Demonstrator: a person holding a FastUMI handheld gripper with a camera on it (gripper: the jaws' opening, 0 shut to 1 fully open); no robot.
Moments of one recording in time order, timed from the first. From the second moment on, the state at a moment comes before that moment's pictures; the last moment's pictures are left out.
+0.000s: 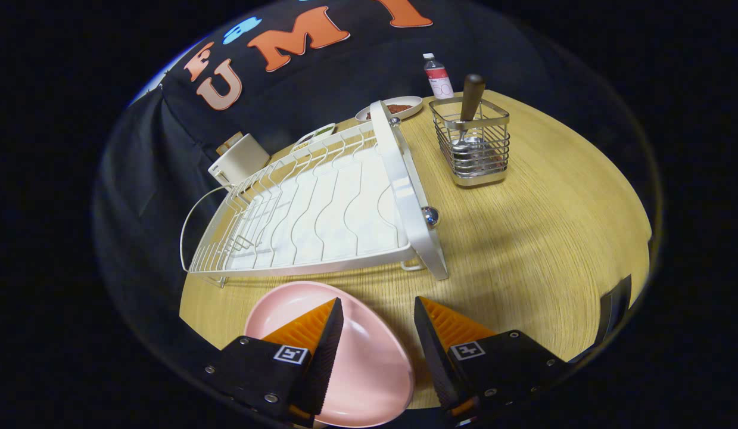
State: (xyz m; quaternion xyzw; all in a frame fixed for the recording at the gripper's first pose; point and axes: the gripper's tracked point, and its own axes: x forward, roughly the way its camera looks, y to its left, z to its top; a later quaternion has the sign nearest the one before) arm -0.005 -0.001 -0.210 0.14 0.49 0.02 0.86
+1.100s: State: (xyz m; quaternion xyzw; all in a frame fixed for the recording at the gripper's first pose) arm 0.065 -0.102 -0.125 0.07 0.29 -0.06 0.95
